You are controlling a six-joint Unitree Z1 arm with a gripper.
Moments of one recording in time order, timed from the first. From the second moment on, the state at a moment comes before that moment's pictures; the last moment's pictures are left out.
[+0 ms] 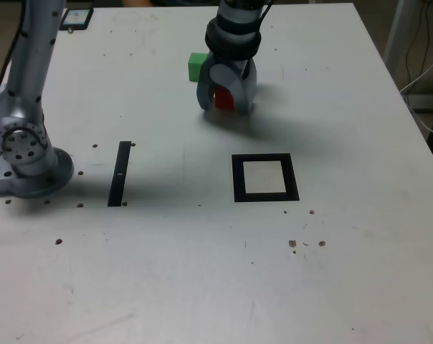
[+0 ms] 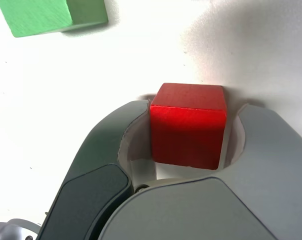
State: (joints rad) arm 0.37 2.05 -1.38 1.03 0.23 0.63
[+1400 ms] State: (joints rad) arm 0.01 1.84 -1.42 1.28 0.19 0.20
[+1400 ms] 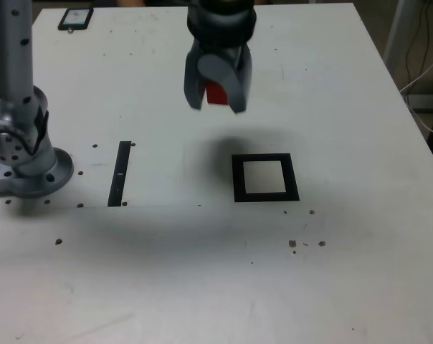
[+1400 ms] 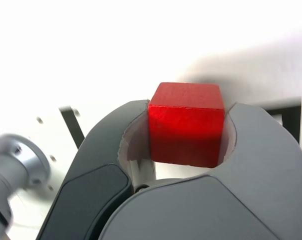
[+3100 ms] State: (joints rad) arm -0.13 2.09 -1.48 1.10 0.05 -0.09
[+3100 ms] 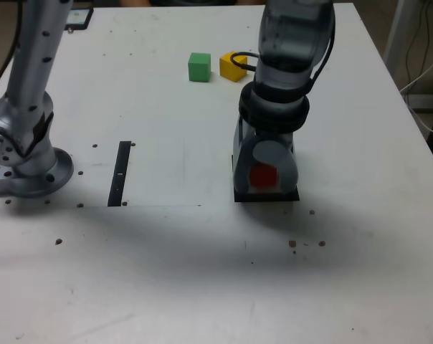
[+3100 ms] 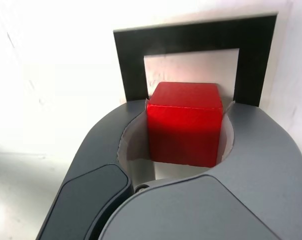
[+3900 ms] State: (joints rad) arm -0.12 1.94 -1.46 1.14 0.10 -0.07
